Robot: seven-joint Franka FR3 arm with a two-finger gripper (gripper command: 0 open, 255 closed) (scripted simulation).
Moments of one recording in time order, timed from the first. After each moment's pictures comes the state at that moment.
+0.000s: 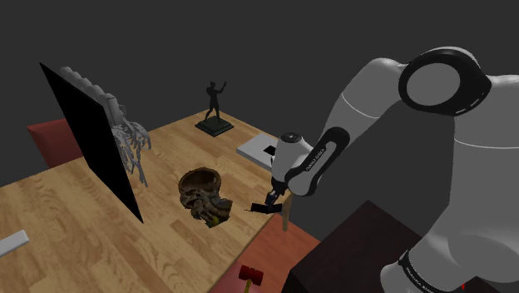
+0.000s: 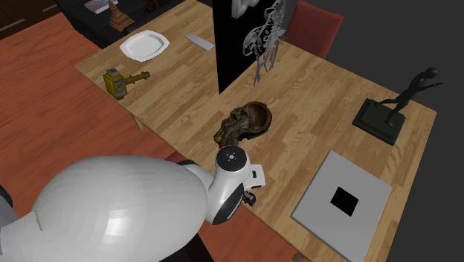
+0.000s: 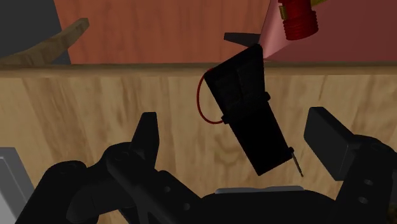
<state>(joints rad) 0.11 0.46 0.05 -2.39 -0.24 2.87 0.11</state>
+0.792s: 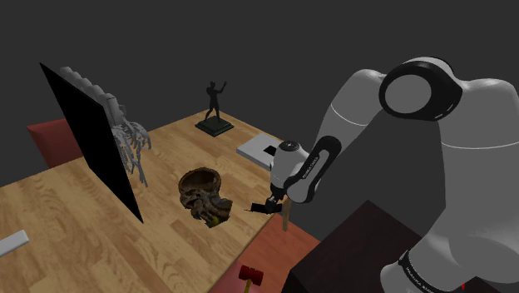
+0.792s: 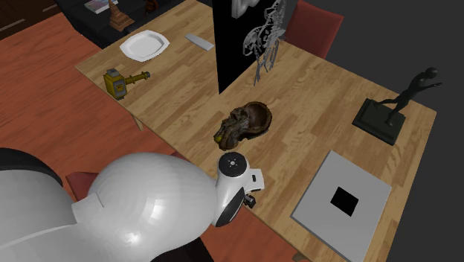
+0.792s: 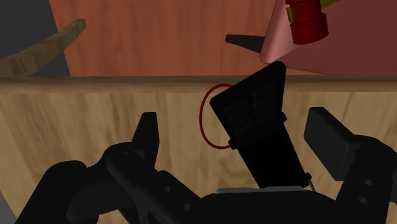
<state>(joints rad) 0.13 0.56 0.02 -2.35 -0.26 2.94 0.13</state>
